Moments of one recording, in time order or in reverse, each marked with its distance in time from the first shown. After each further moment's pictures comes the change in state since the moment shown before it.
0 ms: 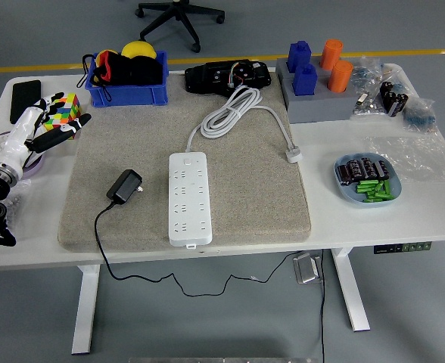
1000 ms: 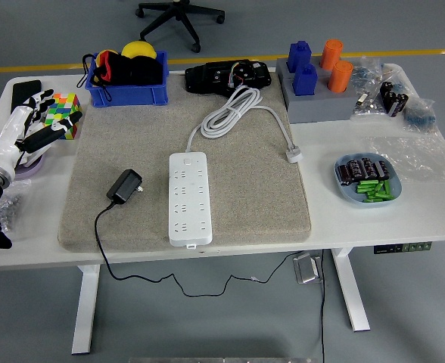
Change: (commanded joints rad) left arm 0.021 -0.008 -0.035 -0.026 -0.005 0.005 -0.008; right arm 0.000 0.004 0.012 0.002 -0.001 0.000 0.000
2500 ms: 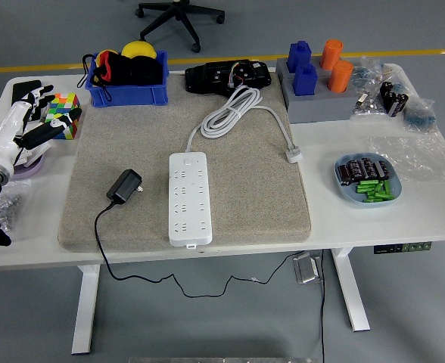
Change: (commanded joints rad) left arm -0.005 0.004 -0.004 -0.011 -0.002 0.003 -0.002; right arm -0.004 0.002 0.001 -0.001 -0.002 0.000 -0.001
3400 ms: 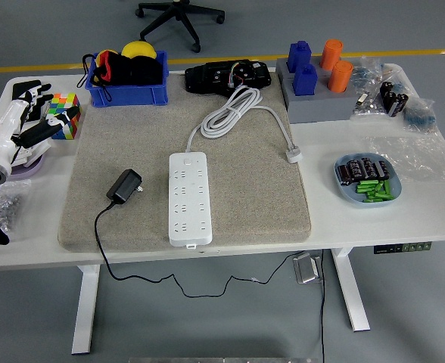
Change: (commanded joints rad) left arm -0.002 0.002 -0.003 0.000 0.002 -0.001 0.001; right arm 0.000 -0.001 0.000 0.001 0.001 0.000 0.000
